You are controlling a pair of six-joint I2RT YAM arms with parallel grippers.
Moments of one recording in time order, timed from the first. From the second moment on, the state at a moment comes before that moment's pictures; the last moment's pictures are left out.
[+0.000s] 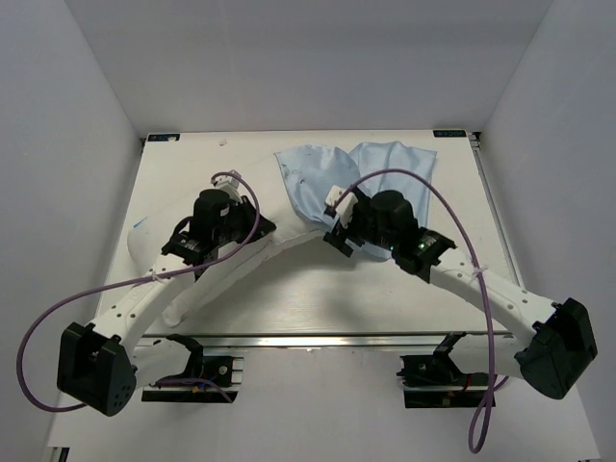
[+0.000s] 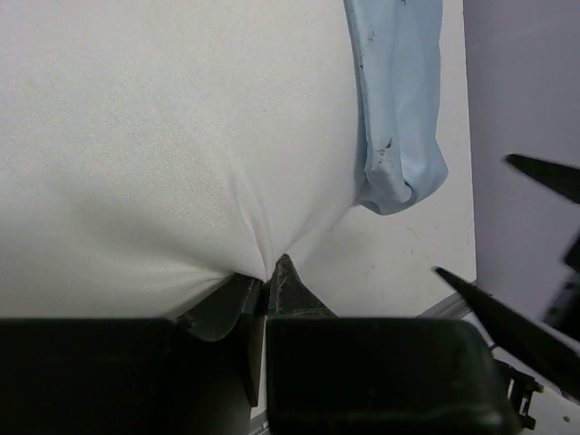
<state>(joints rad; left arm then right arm) -0.41 1.12 0.81 -0.19 0.20 -0.70 0.75 1.20 0.96 -0.15 -0.16 -0.48</state>
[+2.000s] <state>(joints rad) -0.33 1.35 1.24 -0.47 0.65 -0.64 0.59 1.24 0.99 -0.13 -0.38 -0.55</state>
